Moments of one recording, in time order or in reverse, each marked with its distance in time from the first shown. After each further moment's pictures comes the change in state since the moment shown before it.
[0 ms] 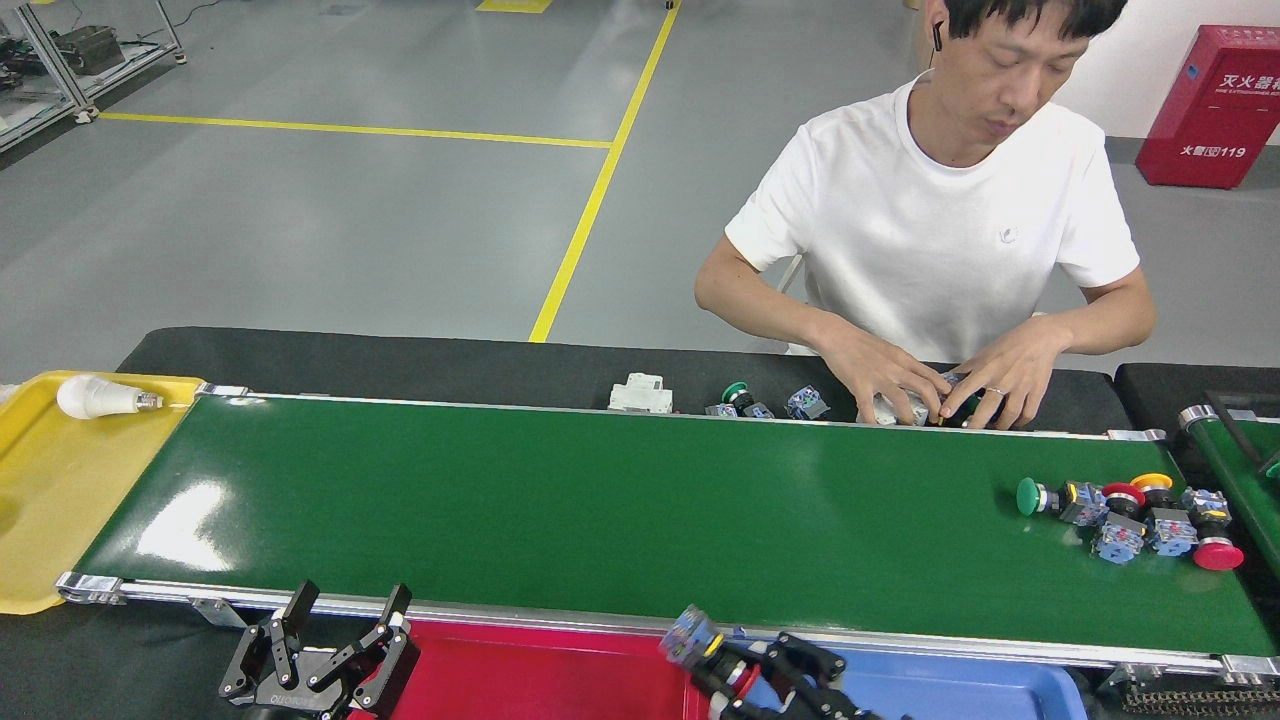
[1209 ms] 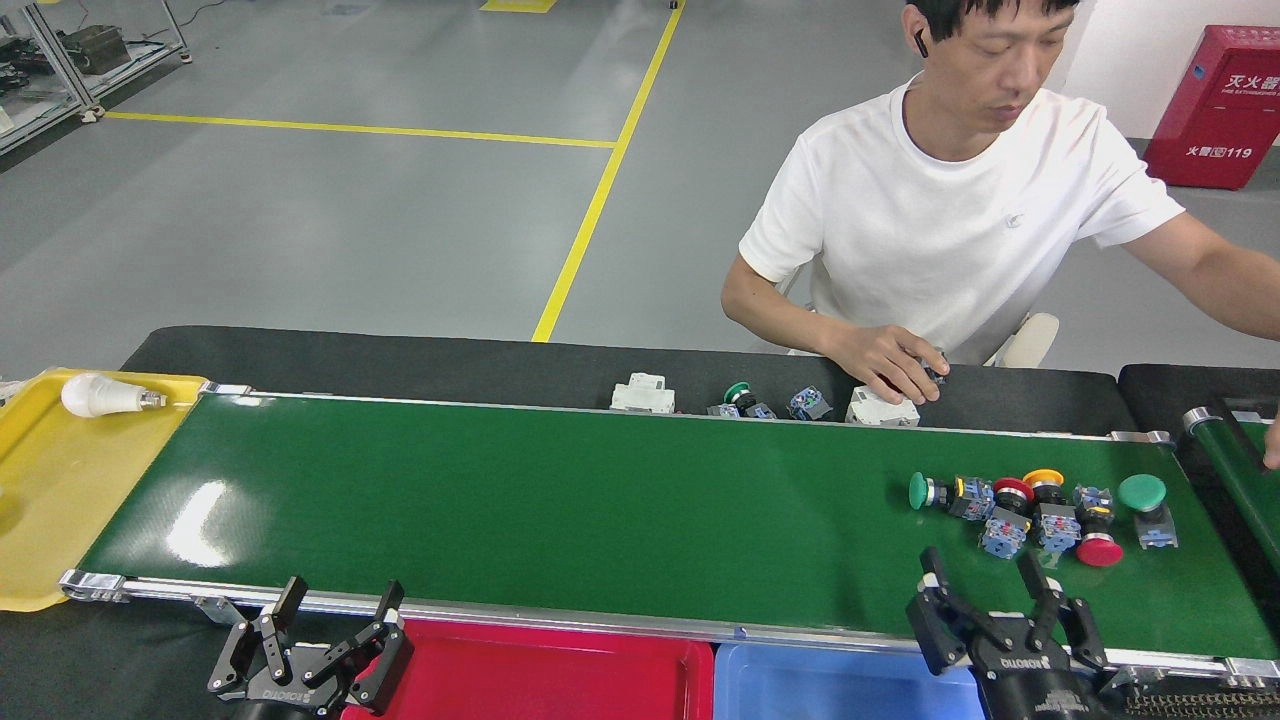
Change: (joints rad) left arm -0.004 -0.001 0.041 0.001 -0.088 0.005 0.002; right arm 0.113 0.037 -0.384 -0.088 0.193 0.635 -0.332
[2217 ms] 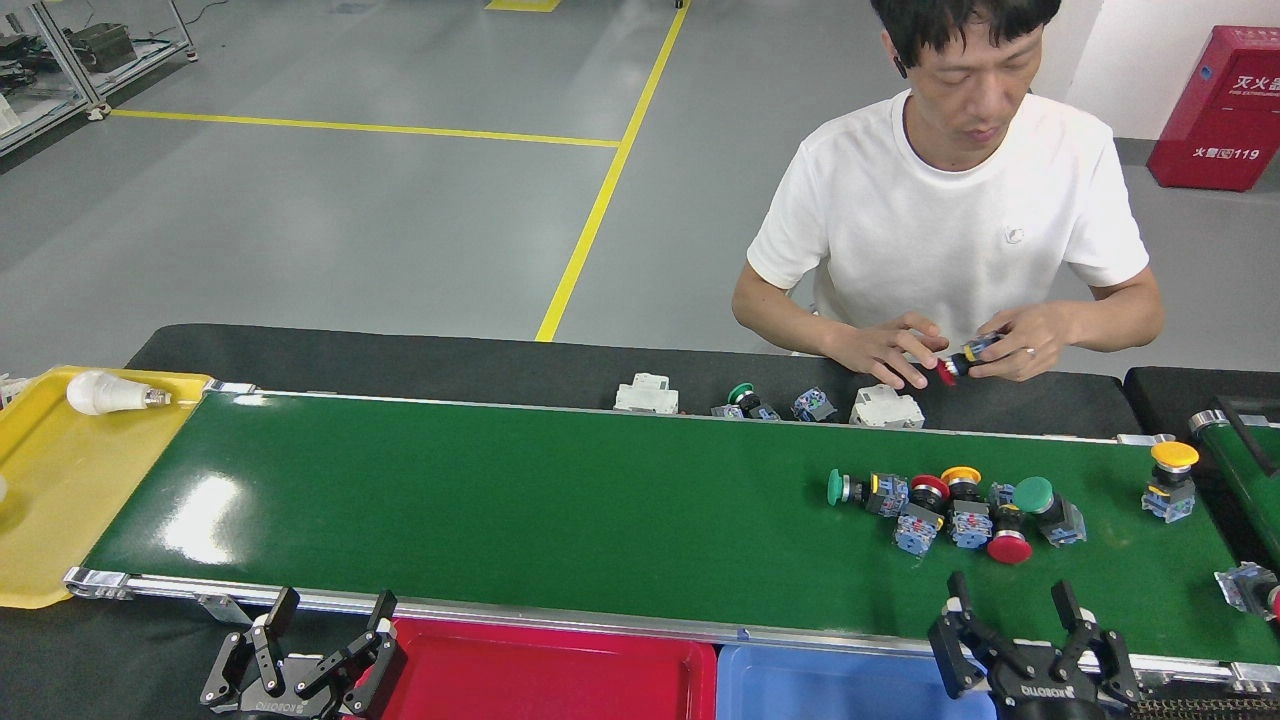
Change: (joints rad) left arm 0.012 -0.016 0.003 -0.001 0.000 -0.006 -0.002; right arm -0.121 -0.002 0.090 0.056 0.105 0.173 0.137
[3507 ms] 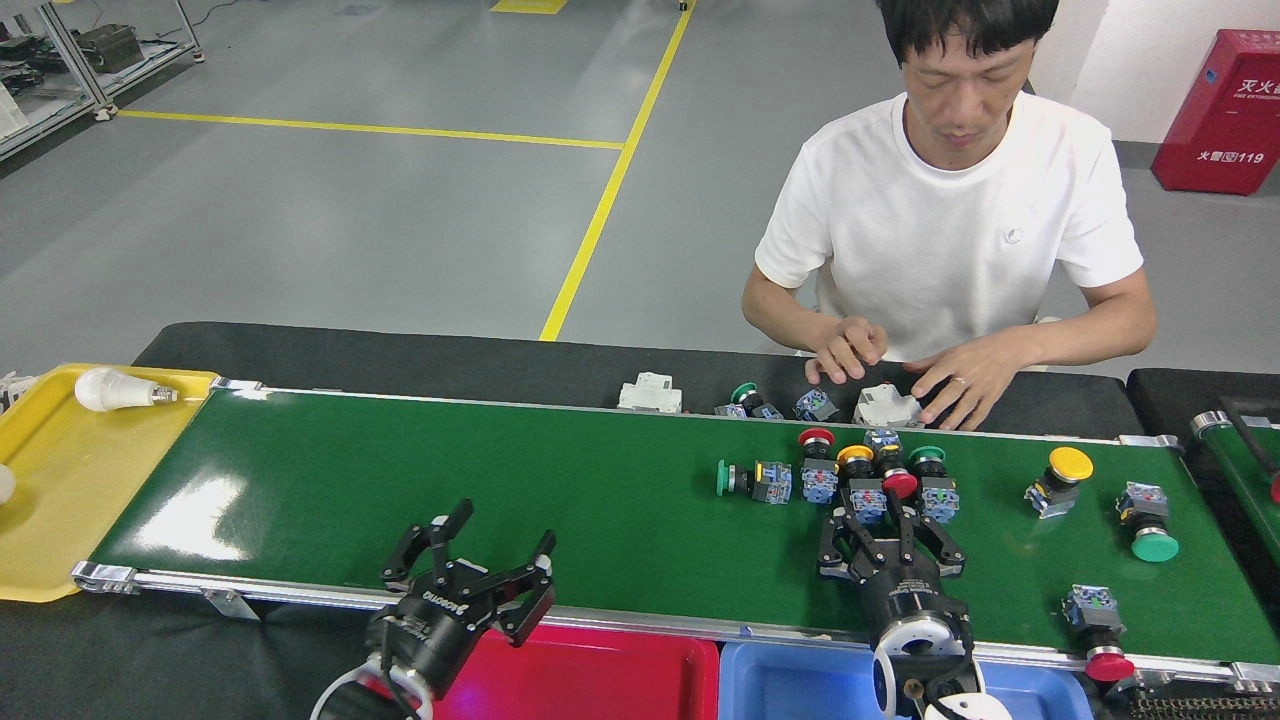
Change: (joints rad) left arm -0.377 -0.055 -0.313 0.338 -0.166 -0.092 -0.002; right arm -0.331 0.006 0.212 0.354 -0.005 0.089 0.067
